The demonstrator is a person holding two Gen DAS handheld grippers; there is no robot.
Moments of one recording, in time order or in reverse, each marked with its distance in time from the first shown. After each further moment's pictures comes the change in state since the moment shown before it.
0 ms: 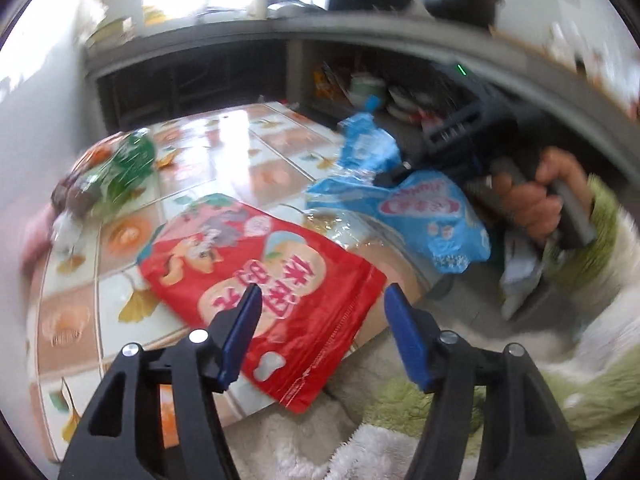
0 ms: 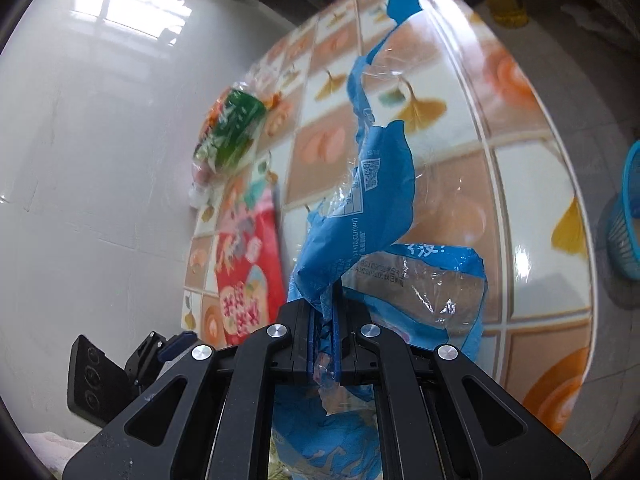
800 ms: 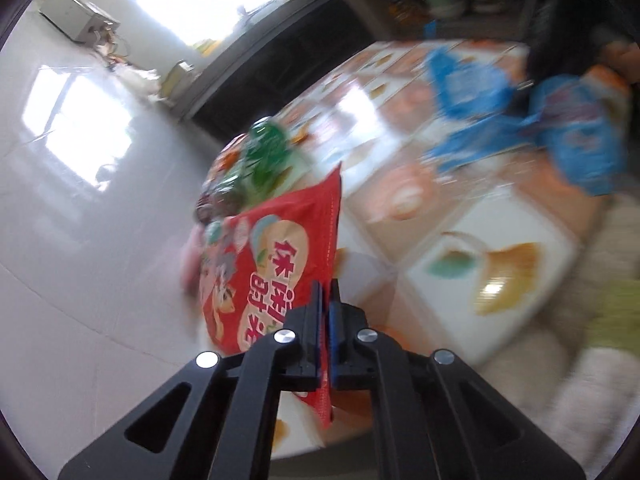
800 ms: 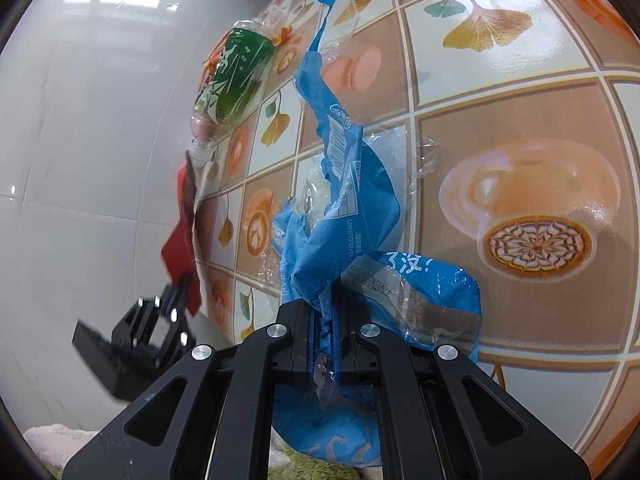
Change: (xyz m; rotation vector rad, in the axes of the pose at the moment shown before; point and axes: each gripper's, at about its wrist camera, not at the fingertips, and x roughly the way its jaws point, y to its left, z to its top) left arm 0.022 0.009 -0.027 0.374 0.169 0.630; right arm 0.065 -0.004 -0.007 0.032 0.199 0.078
